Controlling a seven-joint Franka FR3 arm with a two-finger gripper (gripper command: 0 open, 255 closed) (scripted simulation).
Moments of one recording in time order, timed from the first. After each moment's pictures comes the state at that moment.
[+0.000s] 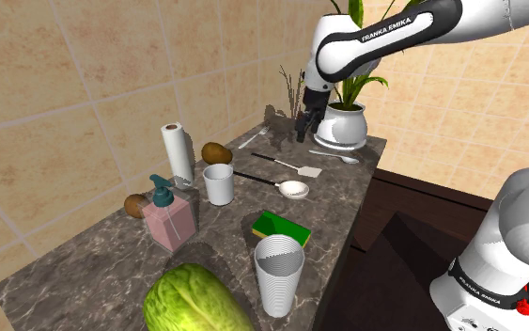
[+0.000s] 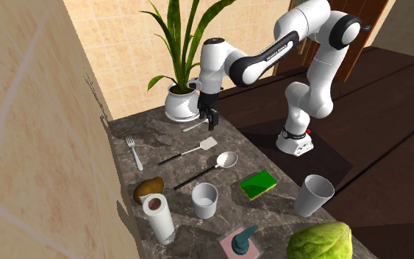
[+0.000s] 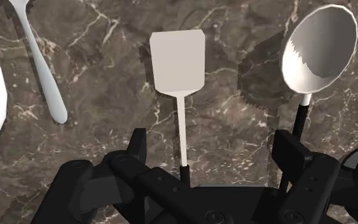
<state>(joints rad) 0.06 -0.13 -0.07 -2.14 0.04 2.12 -0.16</state>
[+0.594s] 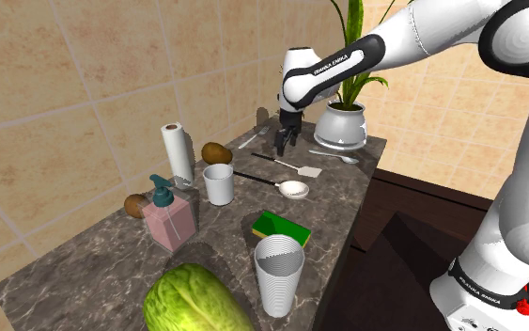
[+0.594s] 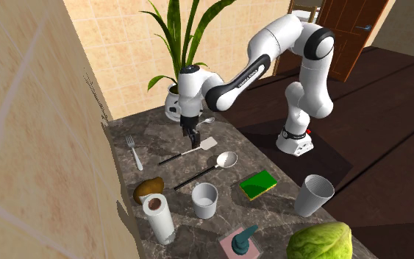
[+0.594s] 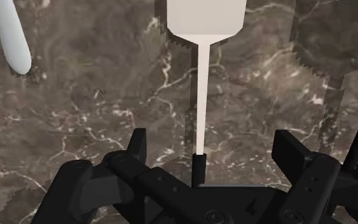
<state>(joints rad) 0.07 0.21 -0.06 -1.93 0.04 2.21 -0.21</state>
